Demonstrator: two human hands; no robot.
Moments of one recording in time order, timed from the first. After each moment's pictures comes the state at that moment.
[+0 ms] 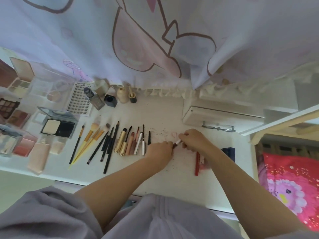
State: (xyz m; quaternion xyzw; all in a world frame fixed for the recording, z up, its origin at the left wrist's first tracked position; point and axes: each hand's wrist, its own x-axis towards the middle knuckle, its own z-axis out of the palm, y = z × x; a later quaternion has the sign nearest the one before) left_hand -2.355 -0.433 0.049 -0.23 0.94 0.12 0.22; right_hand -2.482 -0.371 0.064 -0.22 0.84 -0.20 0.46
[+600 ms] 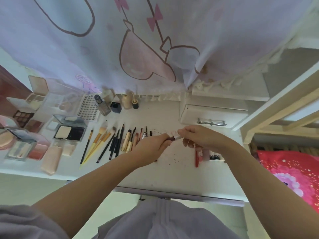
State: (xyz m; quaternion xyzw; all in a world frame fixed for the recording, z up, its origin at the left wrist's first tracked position) left_hand -2.300 -0.448 0.119 -0.18 0.94 0.28 0.09; right_hand -2.452 -0.329 0.155 -0.31 0.76 -0.28 0.50
